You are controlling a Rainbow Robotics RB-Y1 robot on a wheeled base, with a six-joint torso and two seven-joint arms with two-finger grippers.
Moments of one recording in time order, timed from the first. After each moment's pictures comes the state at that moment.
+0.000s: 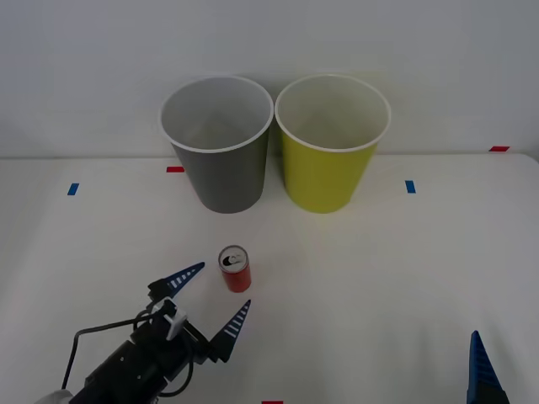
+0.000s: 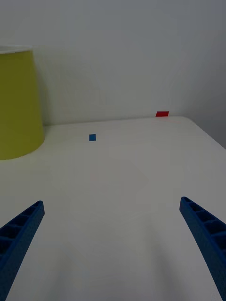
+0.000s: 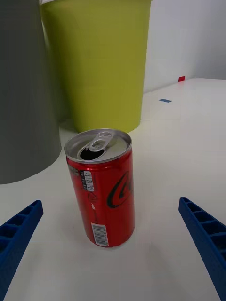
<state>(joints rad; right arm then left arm) 1.07 -0.24 0.10 -2.18 -0.19 -0.40 1.50 0.17 0.64 -0.66 -1.66 0.28 -0.41 -1.61</state>
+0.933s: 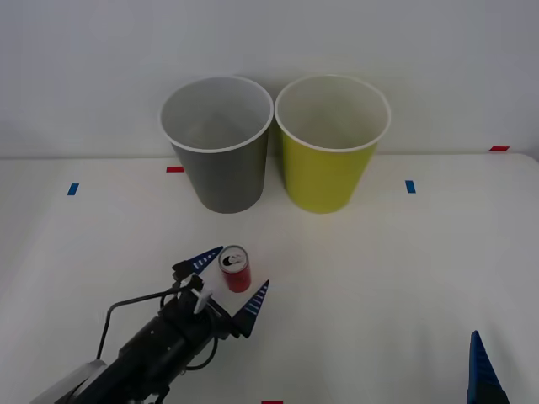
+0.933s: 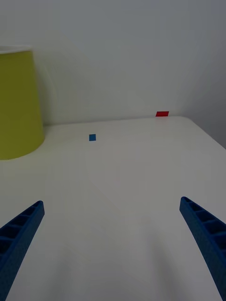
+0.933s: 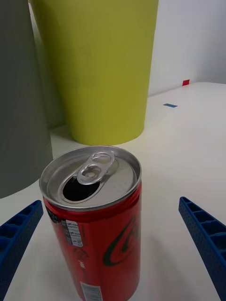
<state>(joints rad) 1.07 -0.24 0.10 -2.18 -0.19 -0.40 1.50 0.02 0.53 -0.68 -1.52 0.29 -0.38 -1.60</state>
